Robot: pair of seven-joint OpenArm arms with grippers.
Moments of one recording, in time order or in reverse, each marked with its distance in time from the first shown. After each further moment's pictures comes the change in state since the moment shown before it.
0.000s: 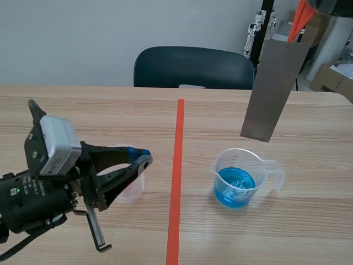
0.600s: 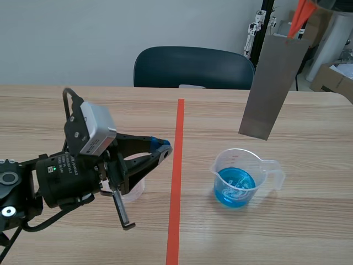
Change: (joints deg) left arm -9.9 3.0 6.9 -5.6 -0.1 -1.0 3.1; right arm 0.0 0.0 0.0 0.0 1.2 0.0 0.2
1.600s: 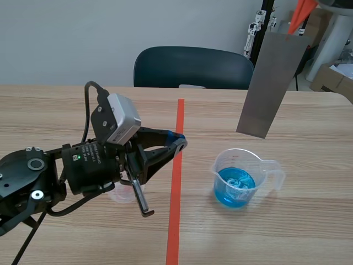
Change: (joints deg) left arm -5.3 3.9 2.8 -3.9 0.0 -0.4 2.6; right arm 0.0 0.0 0.0 0.0 1.1 0.0 0.0
